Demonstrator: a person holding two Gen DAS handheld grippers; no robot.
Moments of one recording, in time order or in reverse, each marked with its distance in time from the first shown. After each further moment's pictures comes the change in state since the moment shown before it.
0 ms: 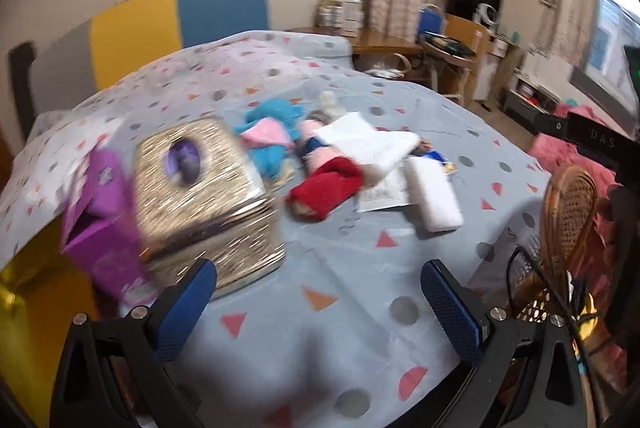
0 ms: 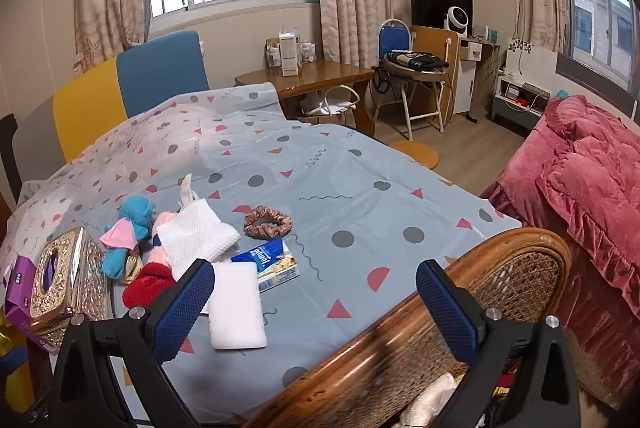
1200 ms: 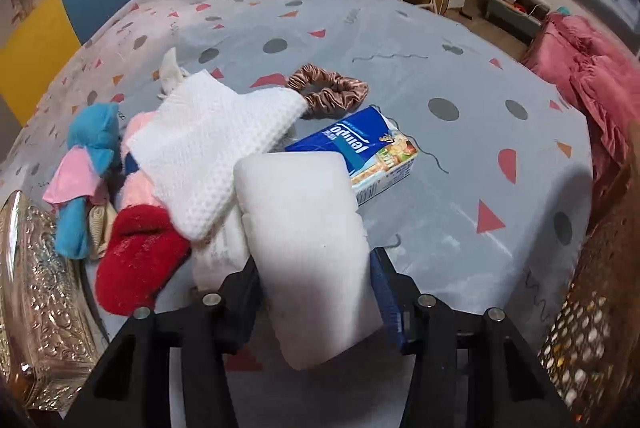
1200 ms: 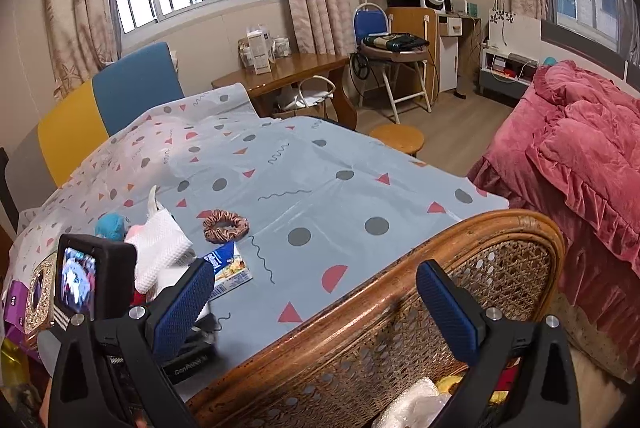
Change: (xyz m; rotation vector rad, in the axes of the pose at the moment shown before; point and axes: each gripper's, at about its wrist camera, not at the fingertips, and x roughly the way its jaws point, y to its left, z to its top) left arm 0.180 -0.132 0.056 0.173 0.266 0.003; right arm 0.021 -0.064 -0.002 0.105 0.033 0.003
